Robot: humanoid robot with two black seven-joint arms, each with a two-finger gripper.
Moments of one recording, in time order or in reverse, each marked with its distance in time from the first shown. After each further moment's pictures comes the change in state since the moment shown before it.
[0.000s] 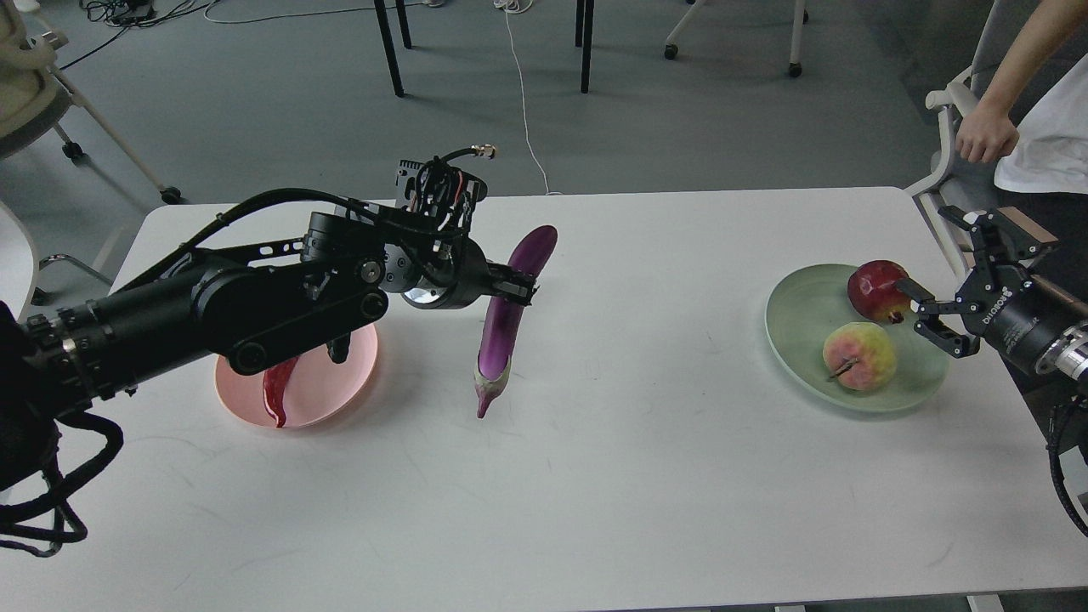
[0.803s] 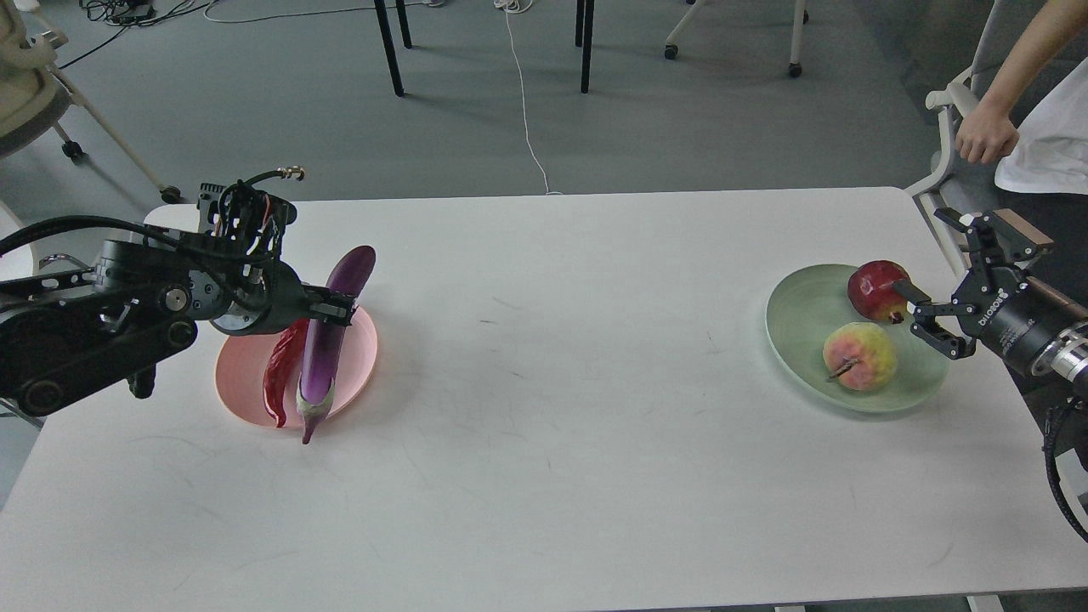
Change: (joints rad) left arm 0.177 0.398 0.056 -0.128 0.038 0.000 -0.010; right arm -0.006 0.003 0.003 0.001 0.000 0.000 0.000
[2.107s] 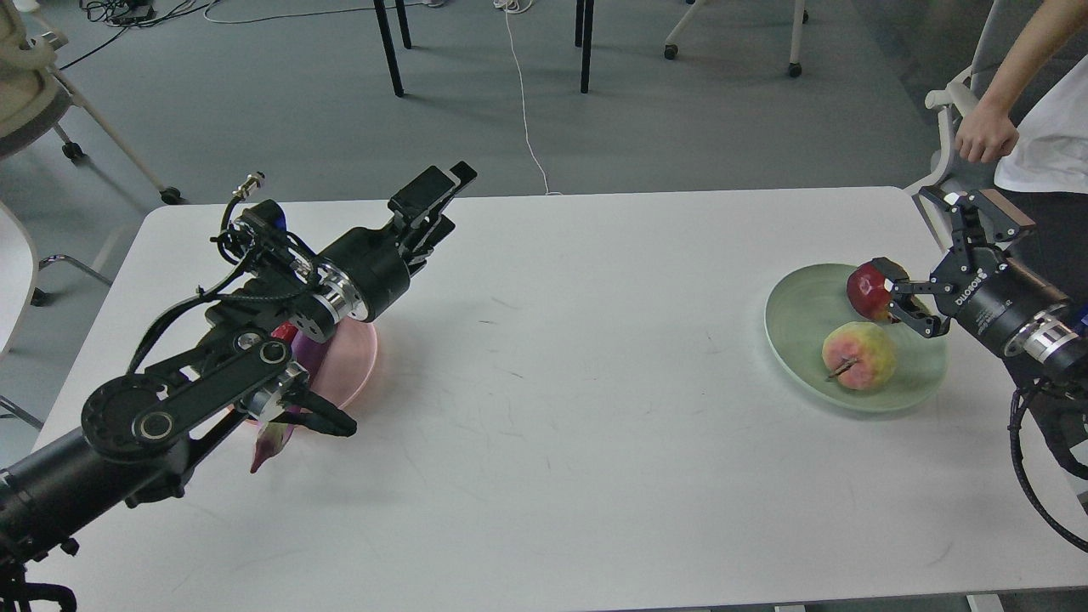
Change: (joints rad) left arm 0.407 -0.365 -0.550 -0.036 -0.543 0.599 -0.401; right arm 0.008 0.082 0.072 -0.015 0.007 0.000 0.000
